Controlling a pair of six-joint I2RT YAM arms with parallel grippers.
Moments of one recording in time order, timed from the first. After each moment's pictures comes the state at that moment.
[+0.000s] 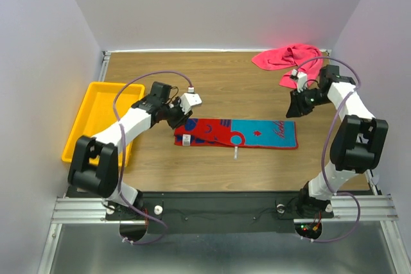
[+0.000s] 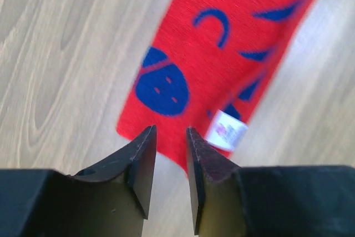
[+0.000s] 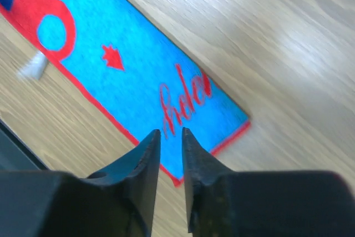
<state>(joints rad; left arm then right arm) -0.36 1.42 0.92 -0.39 0.47 0.66 -0.22 1.67 1.33 -0.98 -0.68 -0.68</state>
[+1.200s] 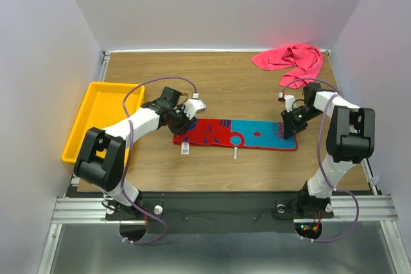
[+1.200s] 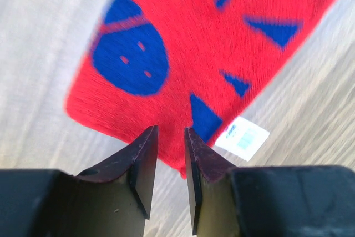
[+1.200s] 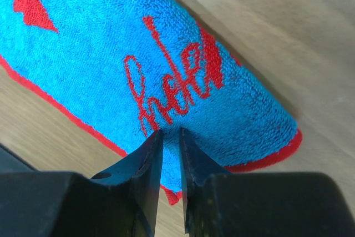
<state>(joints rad) -0.44 1.55 0.93 -0.46 0.31 0.53 -0.12 1.80 1.14 -0.87 -0.46 -0.63</state>
